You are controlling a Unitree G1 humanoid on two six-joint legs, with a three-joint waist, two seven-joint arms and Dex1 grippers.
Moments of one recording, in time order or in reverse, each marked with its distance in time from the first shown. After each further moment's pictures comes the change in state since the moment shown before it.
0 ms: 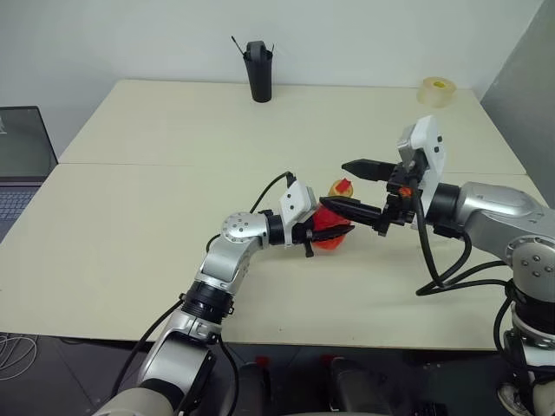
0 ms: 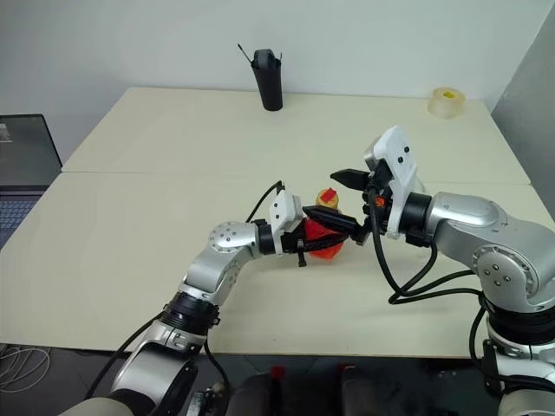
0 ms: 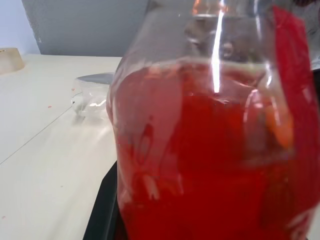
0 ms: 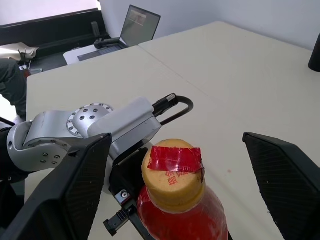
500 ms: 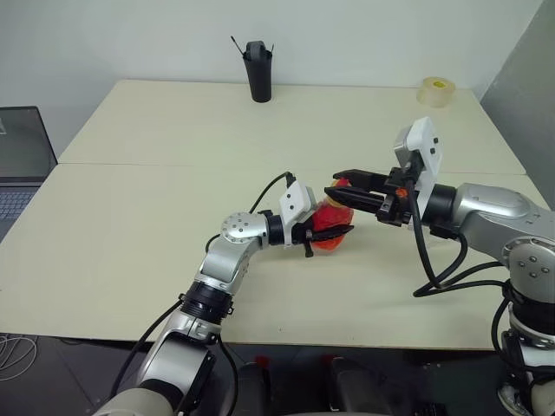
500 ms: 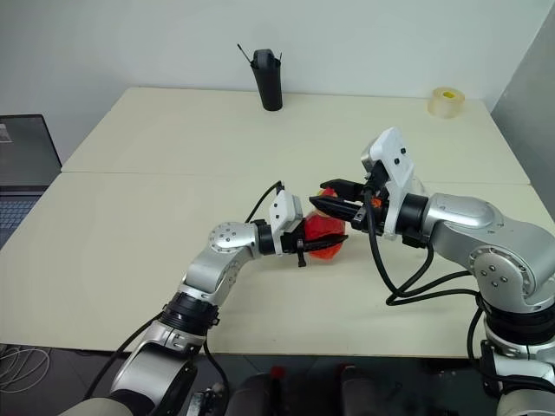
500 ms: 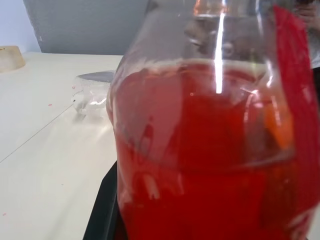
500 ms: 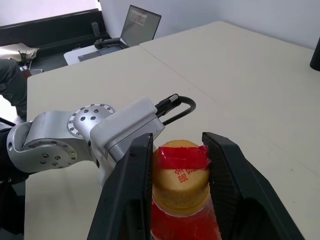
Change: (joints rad) left arm 0.002 0.000 -0.002 -0.005 0.001 0.007 0.001; right arm 0.000 -0.002 0.011 -0.004 -0.001 0.000 -0.010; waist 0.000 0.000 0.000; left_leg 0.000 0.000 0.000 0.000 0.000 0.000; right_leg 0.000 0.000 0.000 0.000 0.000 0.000
